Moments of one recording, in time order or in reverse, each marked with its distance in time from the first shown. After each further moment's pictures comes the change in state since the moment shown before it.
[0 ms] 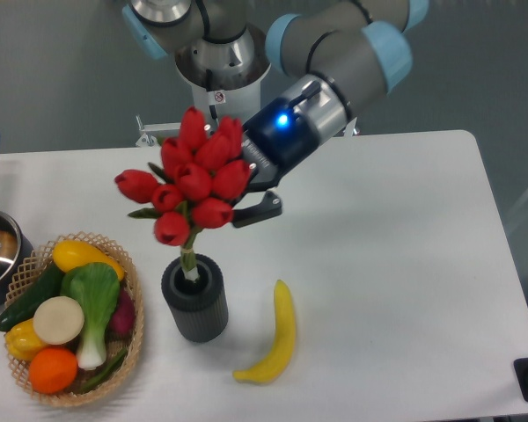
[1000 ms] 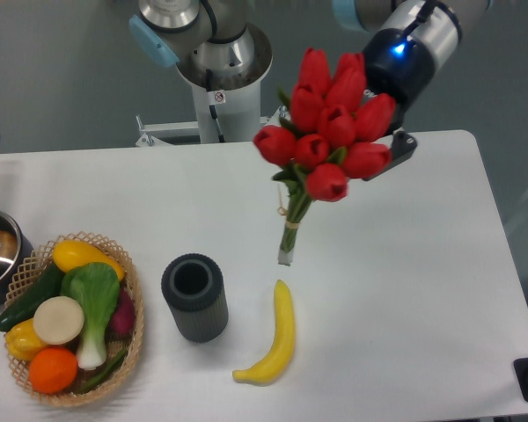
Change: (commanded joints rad) arm 0.178 -0.005 0.120 0.003 0.020 -0.080
